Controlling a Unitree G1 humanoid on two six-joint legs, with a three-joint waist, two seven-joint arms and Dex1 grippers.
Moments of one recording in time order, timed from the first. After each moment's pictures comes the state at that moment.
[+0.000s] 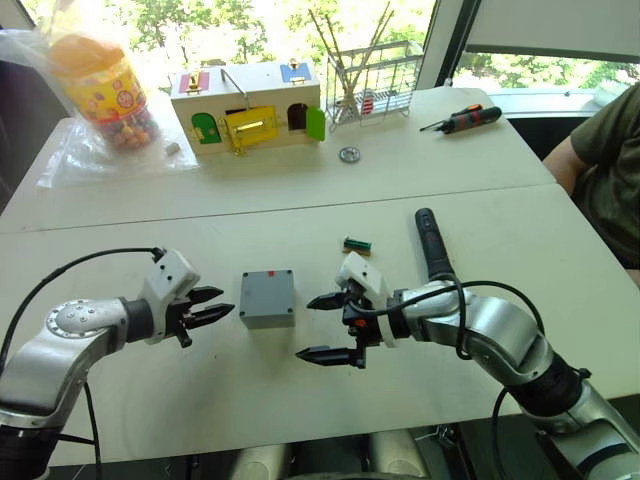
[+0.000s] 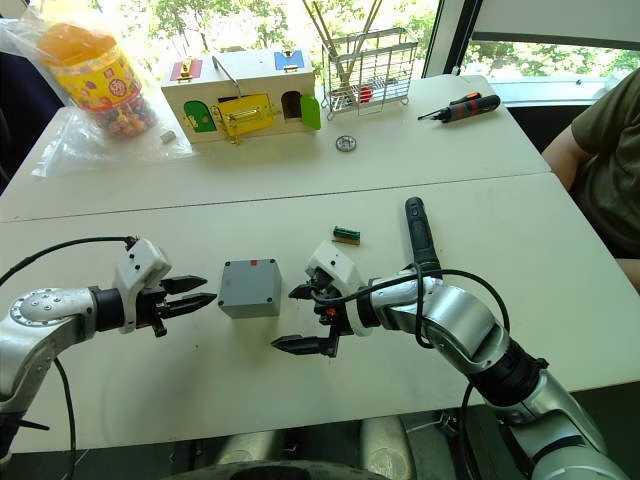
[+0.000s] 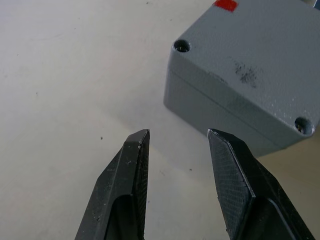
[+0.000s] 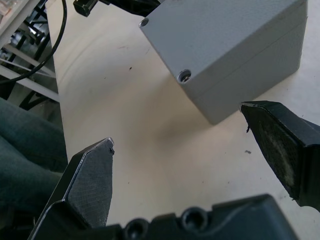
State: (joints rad) left arm -0.05 0.82 0.11 -0.39 -0.45 0.71 -0.85; right arm -0.50 -0.56 0.47 -0.44 0.59 0.95 0.67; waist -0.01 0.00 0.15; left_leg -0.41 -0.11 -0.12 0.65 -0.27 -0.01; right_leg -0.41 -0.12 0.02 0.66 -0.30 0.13
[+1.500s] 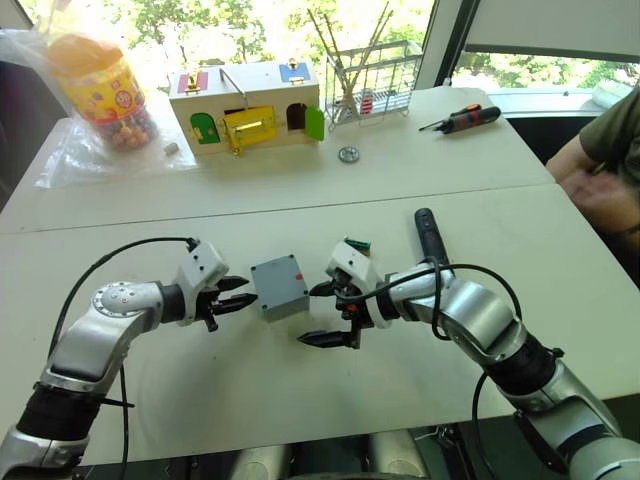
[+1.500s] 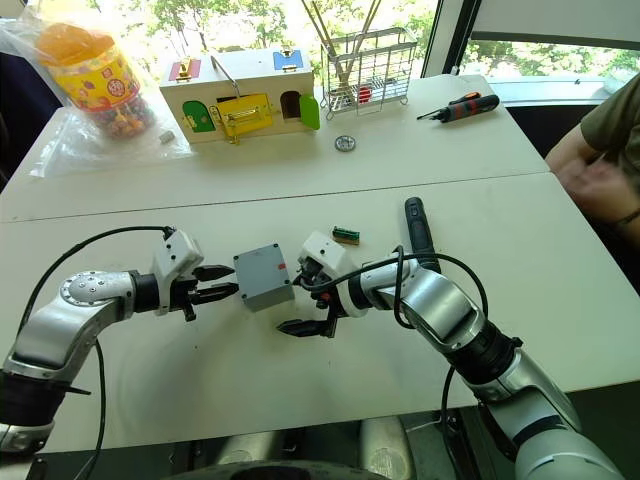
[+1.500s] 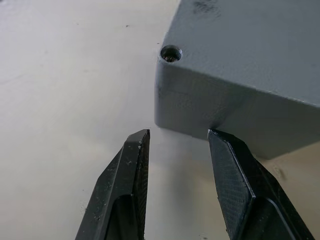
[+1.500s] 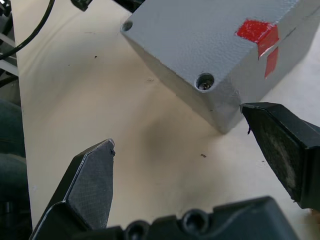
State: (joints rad) left arm -0.20 0.74 -0.03 -0.19 -0.33 0.55 -0.91; right arm -0.57 -0.52 0.51 -0.37 0.40 0.97 0.80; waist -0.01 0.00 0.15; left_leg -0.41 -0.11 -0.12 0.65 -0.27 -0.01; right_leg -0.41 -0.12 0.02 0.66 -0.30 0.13
